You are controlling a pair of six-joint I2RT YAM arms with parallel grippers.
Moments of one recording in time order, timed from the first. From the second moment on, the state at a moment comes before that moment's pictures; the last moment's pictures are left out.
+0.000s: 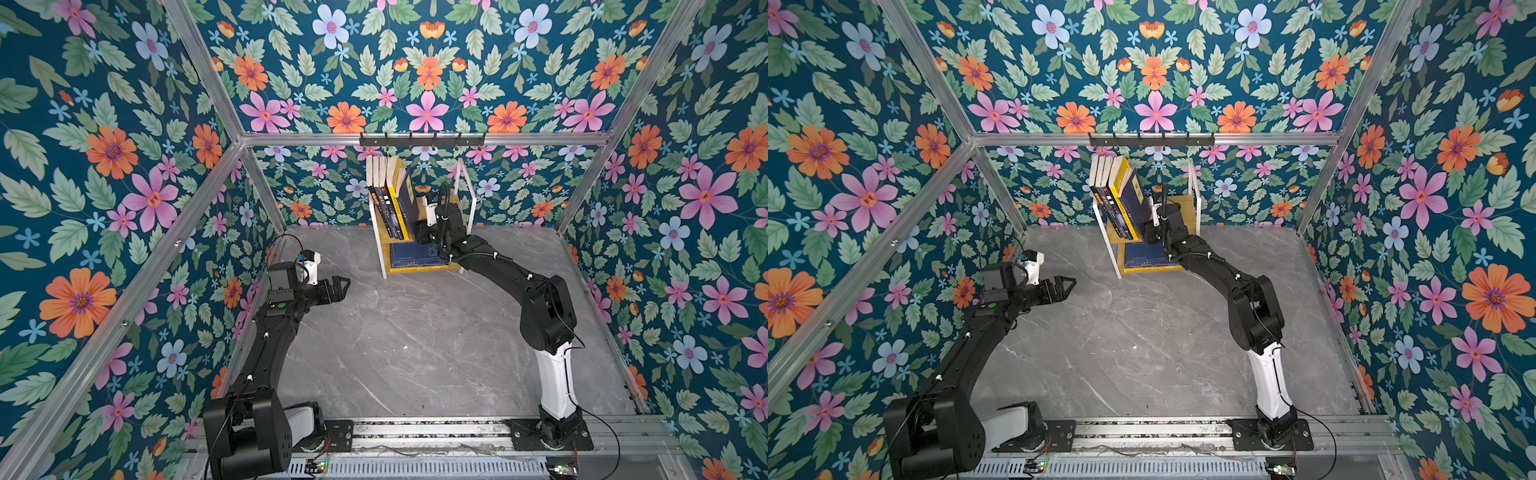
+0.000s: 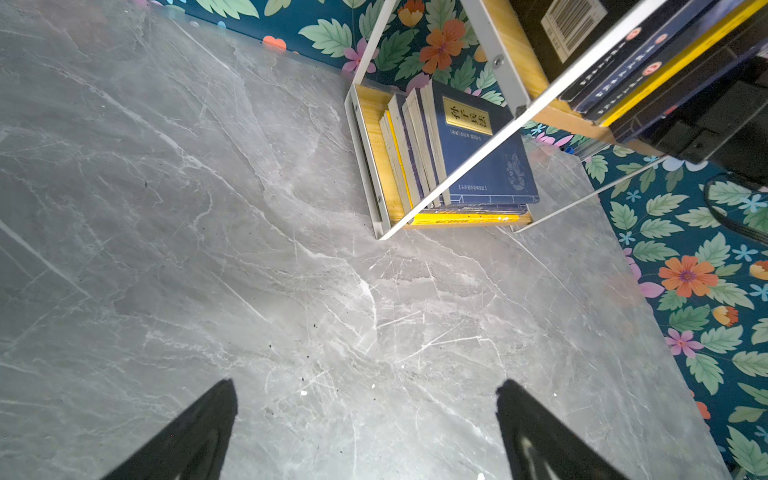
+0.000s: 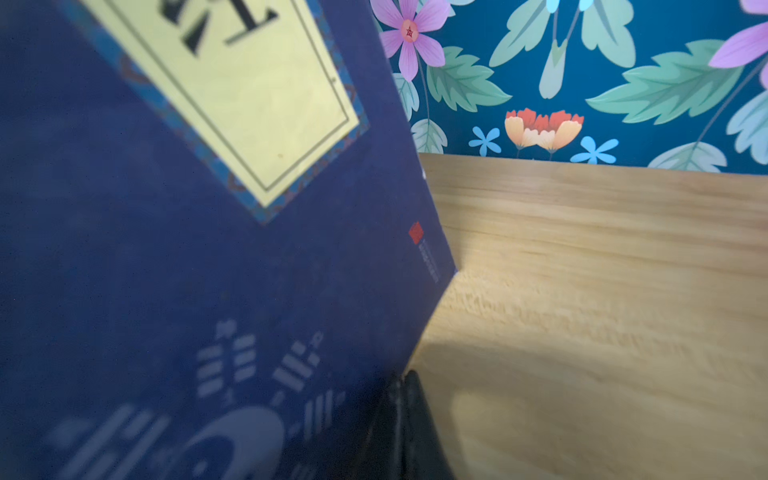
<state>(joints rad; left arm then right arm) 0.10 1.20 0.82 -0.28 0.56 -0.16 0.53 2.14 1.86 -0.09 0.03 0.19</state>
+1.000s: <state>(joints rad) 0.10 1.19 0.82 -0.28 0.55 -0.16 0.54 1.91 1.74 -0.25 0.10 0.13</state>
